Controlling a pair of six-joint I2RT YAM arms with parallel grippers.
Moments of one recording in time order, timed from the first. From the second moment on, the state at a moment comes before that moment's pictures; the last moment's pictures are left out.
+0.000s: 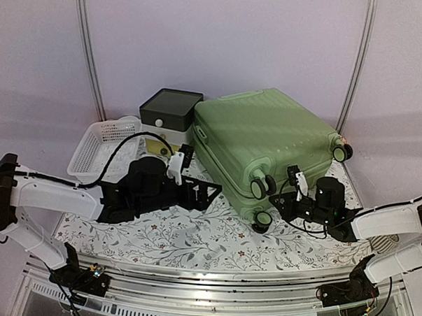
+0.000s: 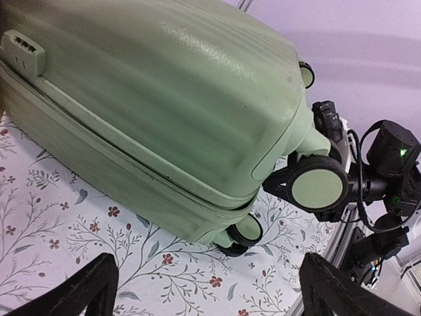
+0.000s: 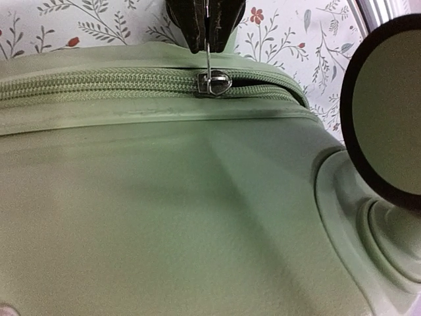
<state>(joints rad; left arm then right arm) -1.04 1.41 0.75 0.38 -0.16 -0.52 0.61 1.31 0.36 0.59 -0.22 0.33</state>
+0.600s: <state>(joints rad) -1.21 1.61 1.04 0.27 -0.35 -0.74 0.57 1.30 0.39 0.49 -0.23 0.27</state>
